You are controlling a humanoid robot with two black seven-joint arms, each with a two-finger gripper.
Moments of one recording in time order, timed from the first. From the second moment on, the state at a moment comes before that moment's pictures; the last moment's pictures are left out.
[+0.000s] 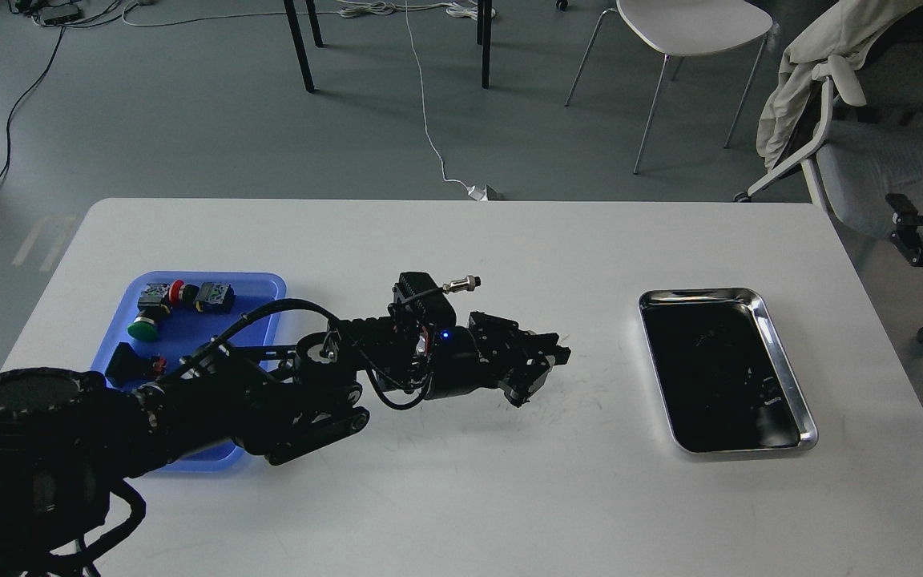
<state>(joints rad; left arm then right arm) -0.91 -0.01 0.01 -0.75 1.66 0.19 -0.49 0.77 -0.64 0.46 0.43 -0.10 0.35 0.36</state>
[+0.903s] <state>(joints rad) -0.86 -0.04 0.00 -0.70 1.64 0.18 -0.49 0.77 -0.64 0.46 0.43 -0.10 0.35 0.37</state>
